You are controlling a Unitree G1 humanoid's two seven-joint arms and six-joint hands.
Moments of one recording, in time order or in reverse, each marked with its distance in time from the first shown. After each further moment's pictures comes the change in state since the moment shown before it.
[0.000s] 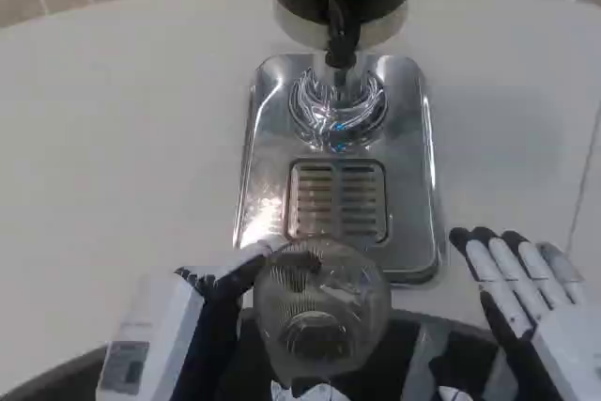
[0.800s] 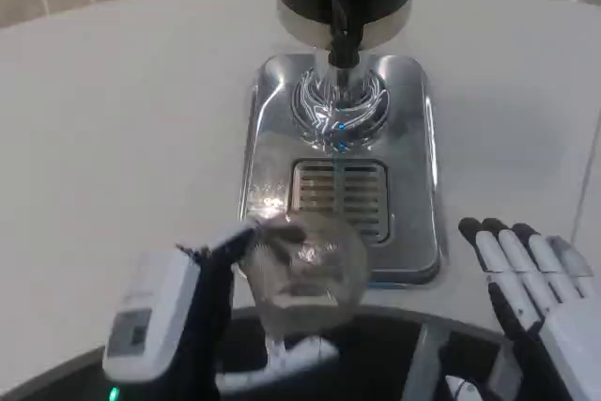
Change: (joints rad) left arm -0.151 -0.056 0.028 0.149 -0.008 0.043 -0.001; right arm 0.007 0.031 0.006 -0.031 -0.013 0.031 0.000
